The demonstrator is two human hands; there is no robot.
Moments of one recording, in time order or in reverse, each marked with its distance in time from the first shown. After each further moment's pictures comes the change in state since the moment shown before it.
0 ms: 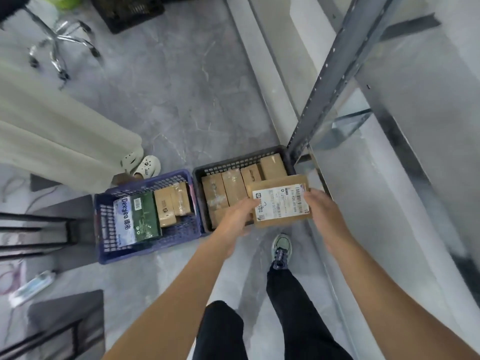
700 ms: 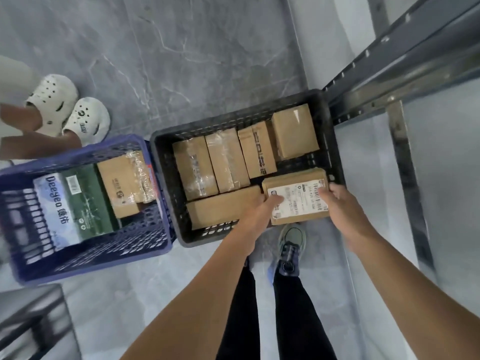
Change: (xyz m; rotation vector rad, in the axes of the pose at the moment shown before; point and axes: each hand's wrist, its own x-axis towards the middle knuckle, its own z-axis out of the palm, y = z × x) left_hand 0.348 -0.103 0.012 -0.013 -0.074 -0.379; right_hand 0.303 0.186 0.079 -0.270 -0.098 0.304
